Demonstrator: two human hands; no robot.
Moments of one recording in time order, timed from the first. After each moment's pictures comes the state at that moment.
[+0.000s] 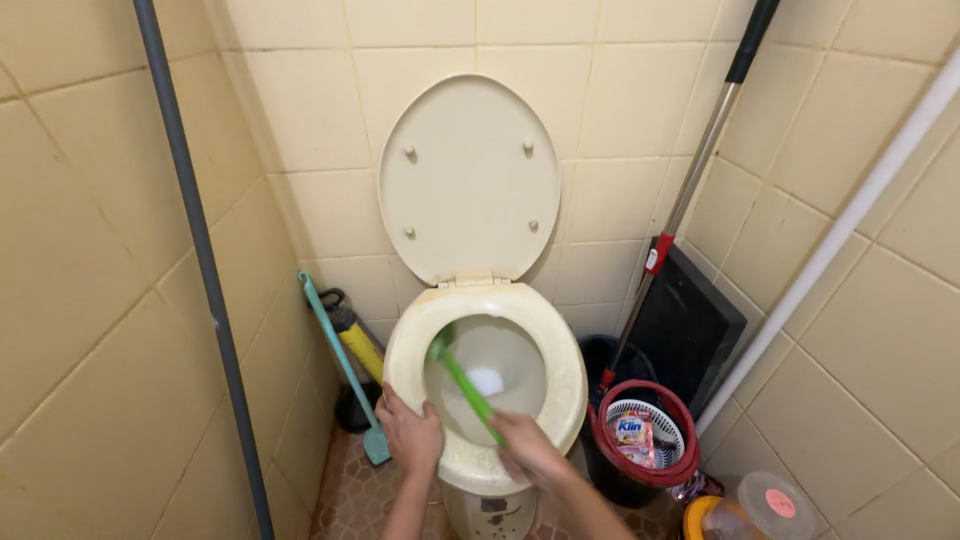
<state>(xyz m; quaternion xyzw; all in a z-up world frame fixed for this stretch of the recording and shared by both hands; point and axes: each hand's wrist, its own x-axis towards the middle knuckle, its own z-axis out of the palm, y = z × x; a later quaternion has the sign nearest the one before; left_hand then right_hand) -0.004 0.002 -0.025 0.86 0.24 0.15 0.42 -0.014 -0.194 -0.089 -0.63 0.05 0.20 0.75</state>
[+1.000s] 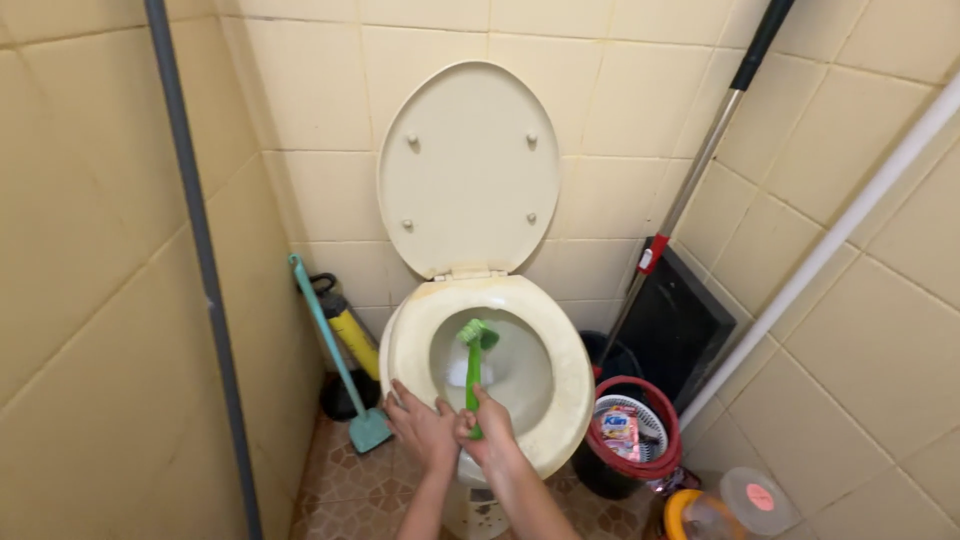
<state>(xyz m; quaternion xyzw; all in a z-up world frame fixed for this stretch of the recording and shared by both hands) -0.010 -0.029 -0.040 0.87 0.23 0.24 0.36 0.007 -0.132 -0.067 -0.26 0.28 0.12 0.92</state>
